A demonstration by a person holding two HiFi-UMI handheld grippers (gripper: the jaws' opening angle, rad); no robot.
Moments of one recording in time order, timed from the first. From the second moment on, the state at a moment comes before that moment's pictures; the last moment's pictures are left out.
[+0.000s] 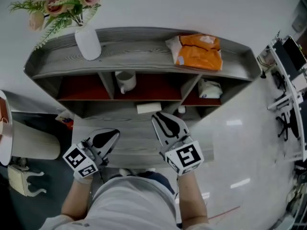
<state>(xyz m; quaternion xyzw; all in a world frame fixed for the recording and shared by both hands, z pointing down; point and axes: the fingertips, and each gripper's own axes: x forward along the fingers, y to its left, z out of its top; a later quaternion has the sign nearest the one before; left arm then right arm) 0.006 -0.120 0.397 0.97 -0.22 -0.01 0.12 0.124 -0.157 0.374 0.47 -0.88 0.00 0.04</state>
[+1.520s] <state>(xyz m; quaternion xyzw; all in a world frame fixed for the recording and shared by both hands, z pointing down) 0.029 -0.120 0.404 0.98 -0.20 0.00 0.09 0.100 -0.113 0.390 0.48 -0.88 0.01 0.02</state>
